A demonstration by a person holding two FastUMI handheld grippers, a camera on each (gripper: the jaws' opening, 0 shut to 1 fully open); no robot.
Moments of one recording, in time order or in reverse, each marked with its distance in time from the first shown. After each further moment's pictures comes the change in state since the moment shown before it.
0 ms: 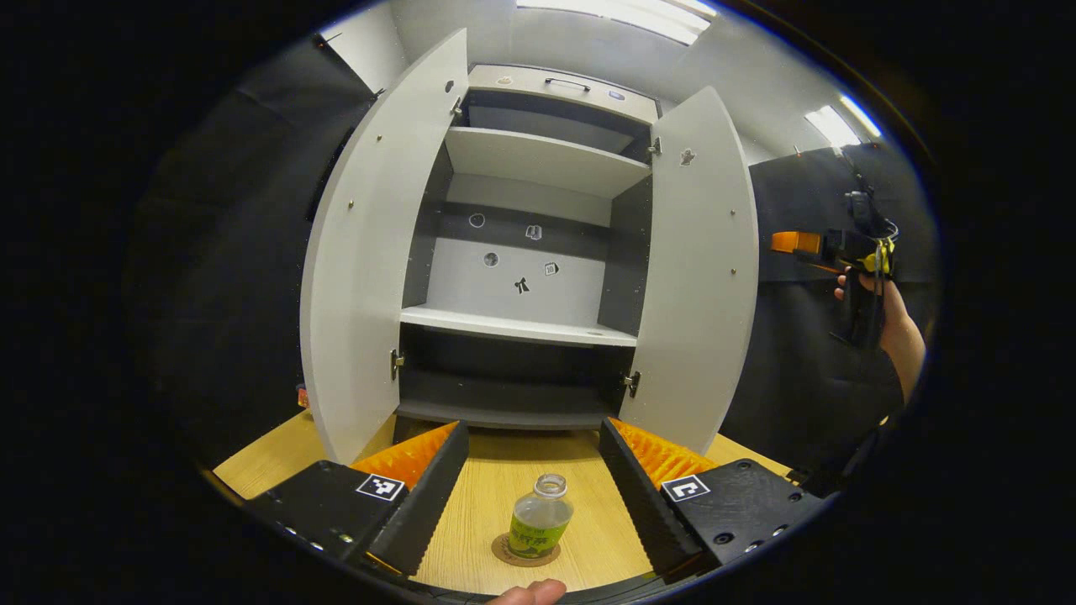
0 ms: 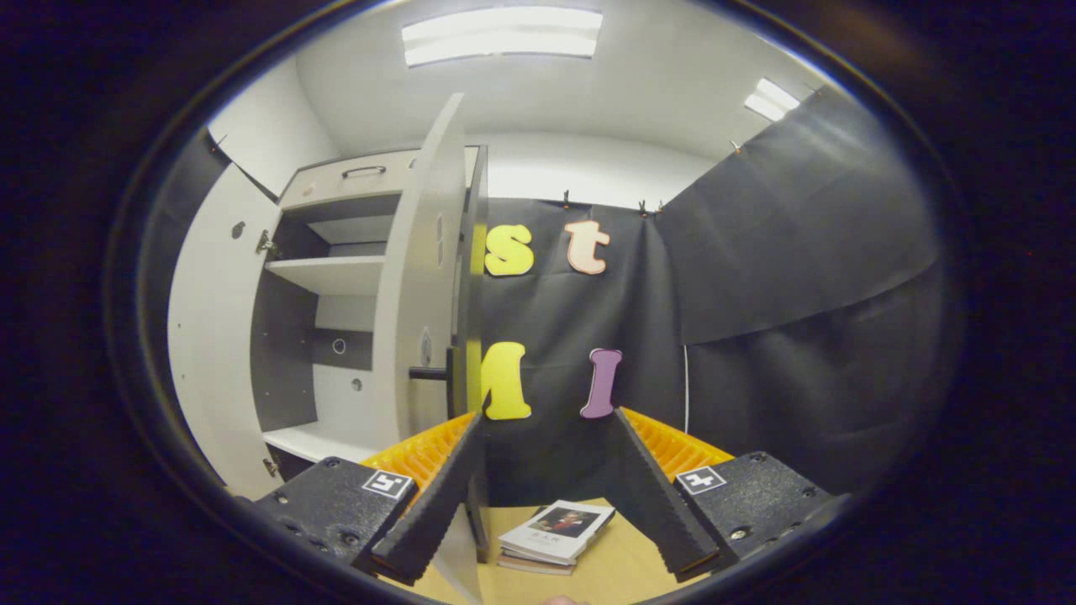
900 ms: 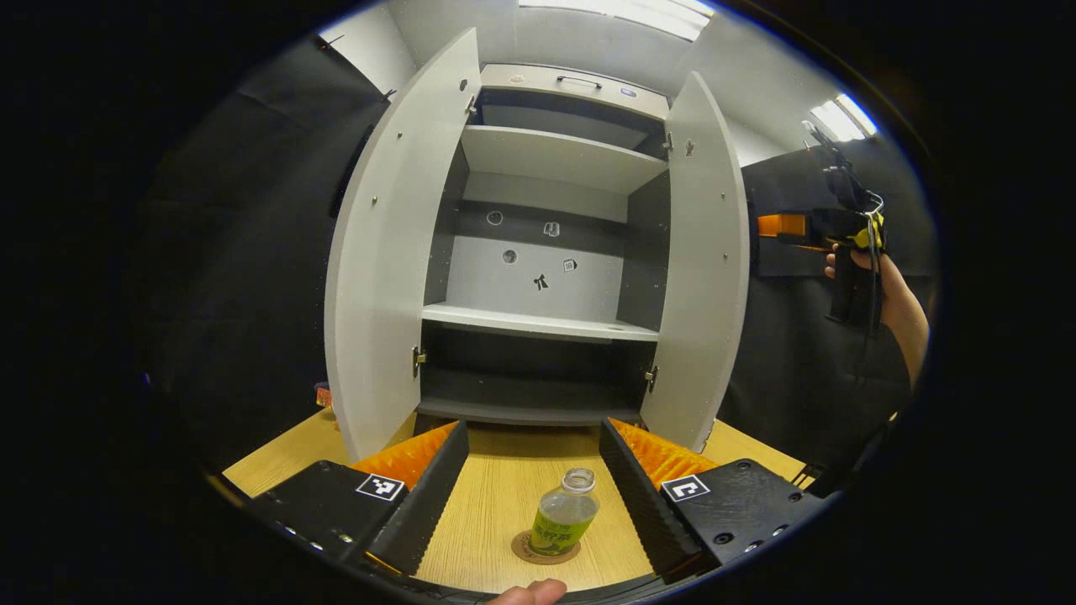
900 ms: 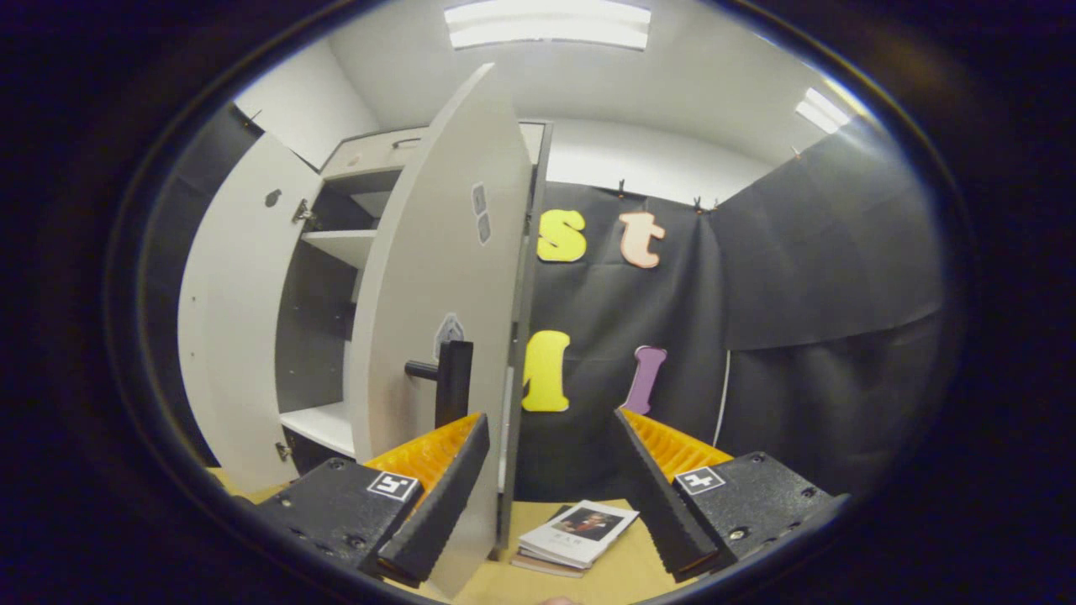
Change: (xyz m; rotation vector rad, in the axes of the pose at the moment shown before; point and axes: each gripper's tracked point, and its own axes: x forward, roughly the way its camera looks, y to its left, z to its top) left arm -0.003 0.019 -0.013 0.016 0.004 0.072; right arm 0.010 0.093 -0.004 -0.056 0.057 0.181
